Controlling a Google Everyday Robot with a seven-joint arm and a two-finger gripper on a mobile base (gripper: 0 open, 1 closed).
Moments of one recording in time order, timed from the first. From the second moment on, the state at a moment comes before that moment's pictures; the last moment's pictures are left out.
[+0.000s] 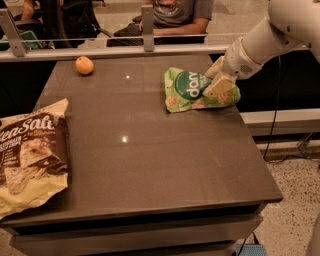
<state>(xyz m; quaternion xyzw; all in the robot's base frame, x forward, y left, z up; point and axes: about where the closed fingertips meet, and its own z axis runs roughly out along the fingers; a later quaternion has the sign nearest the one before) 0.654 -0.152 0.863 -0.65 0.70 0.10 0.29</state>
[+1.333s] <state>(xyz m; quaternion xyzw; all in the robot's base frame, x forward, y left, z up) 0.609 -0.135 0.897 -0.64 0.70 0.15 0.28</state>
